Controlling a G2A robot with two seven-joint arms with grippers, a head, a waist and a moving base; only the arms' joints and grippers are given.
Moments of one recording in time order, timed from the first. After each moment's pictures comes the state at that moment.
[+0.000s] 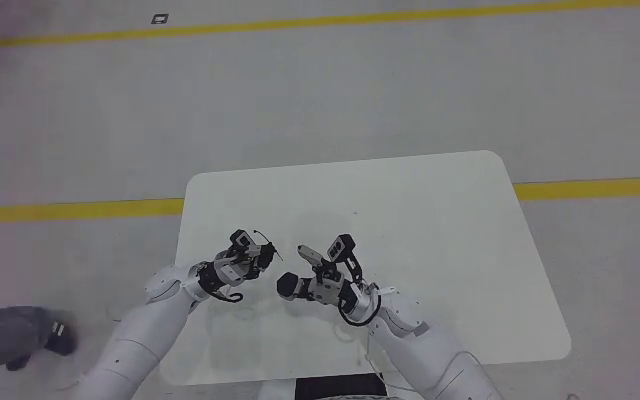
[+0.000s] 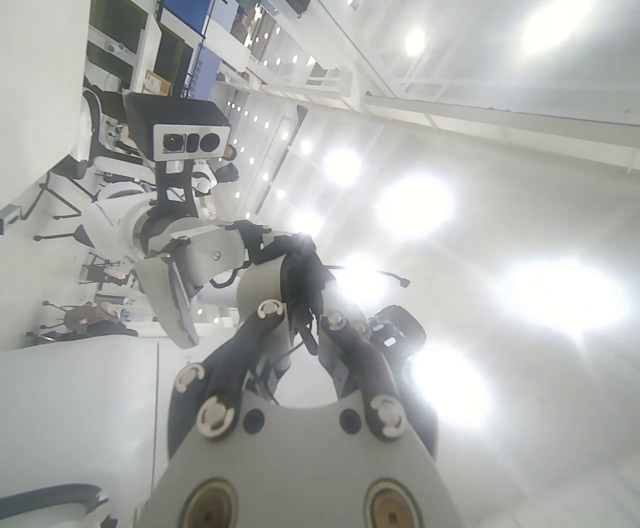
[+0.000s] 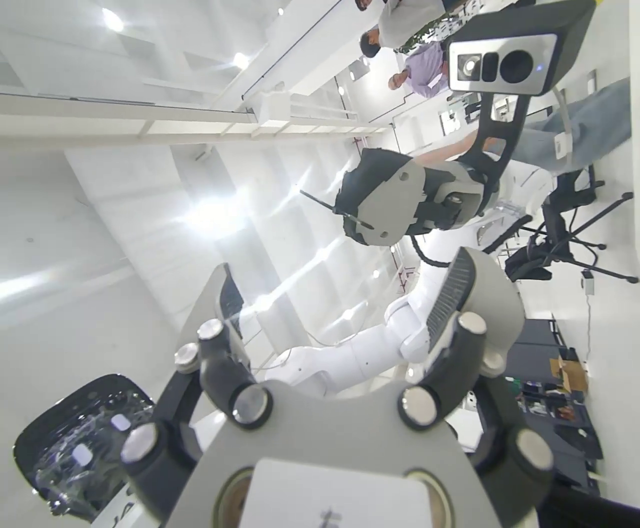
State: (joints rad) left arm 1.32 -0.99 -1.06 -1.17 -1.19 -0.02 -1.39; right arm -1.49 -1.39 0.91 -1.43 0.72 -0.23 0.74
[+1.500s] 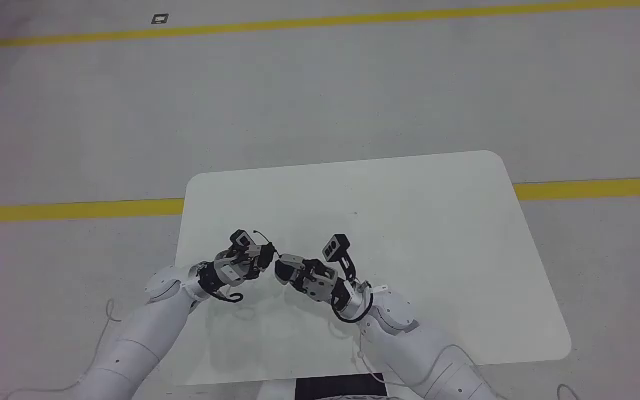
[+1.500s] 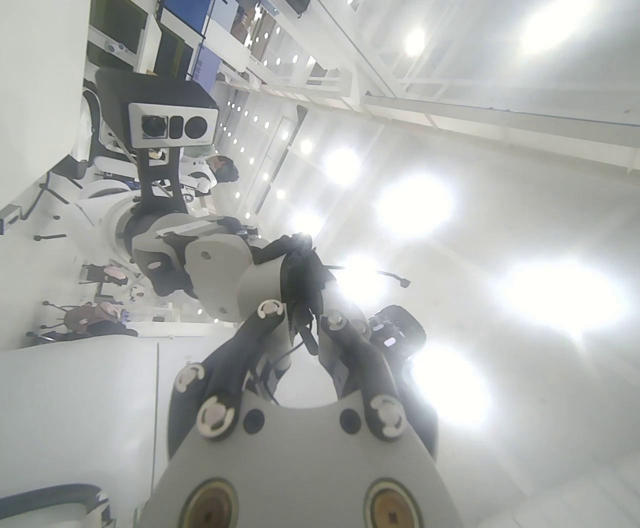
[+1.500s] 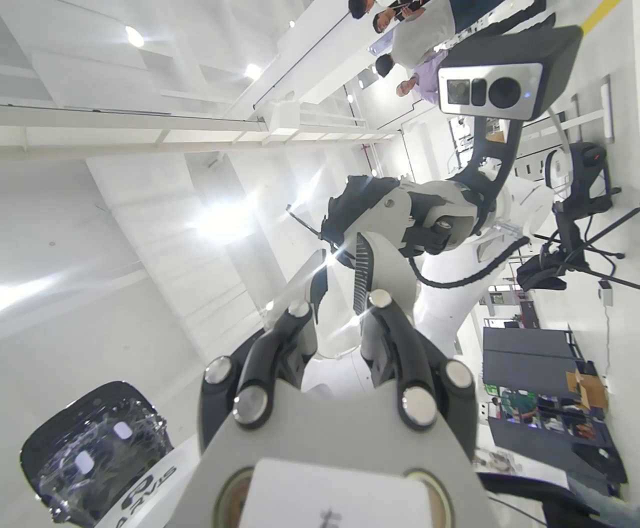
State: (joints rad) left arm 1.32 -0.99 -1.06 -1.17 -1.19 -0.02 -1.39; right arm -1.44 -1.42 0.86 -1.34 0.77 -0.30 0.71
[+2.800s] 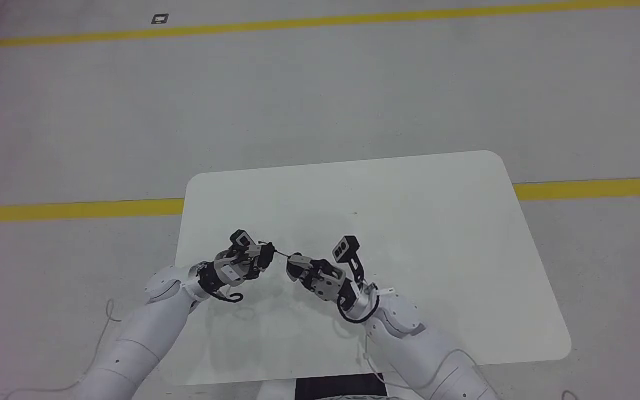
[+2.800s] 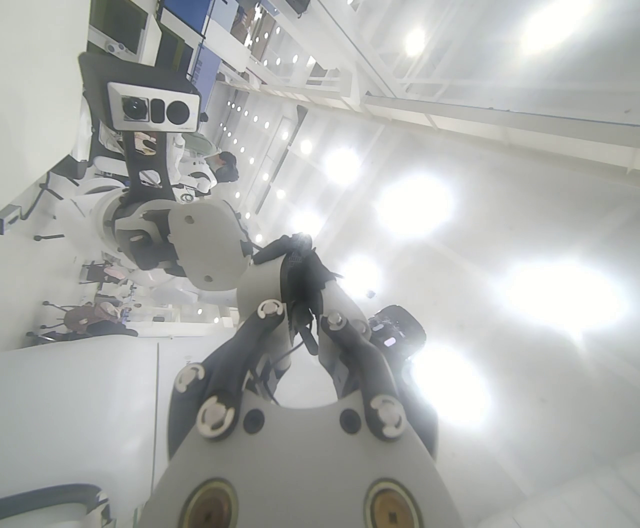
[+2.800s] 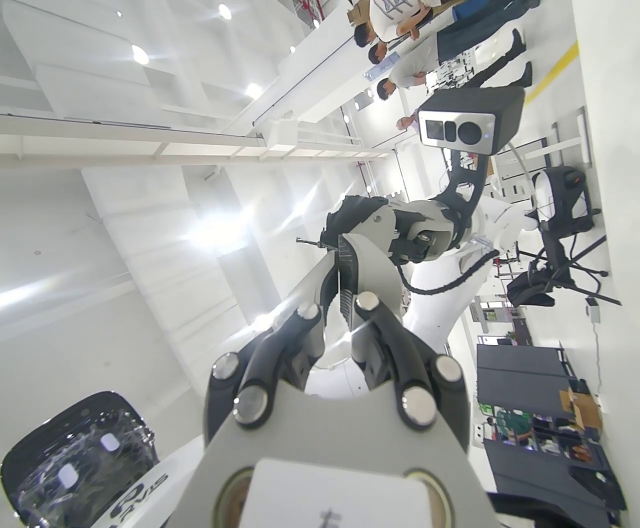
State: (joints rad) left arm 1.32 -0.99 -1.06 -1.17 -1.19 -0.02 -1.39; right arm -1.48 -1.41 0.90 -1.35 0.73 -0.31 0.68
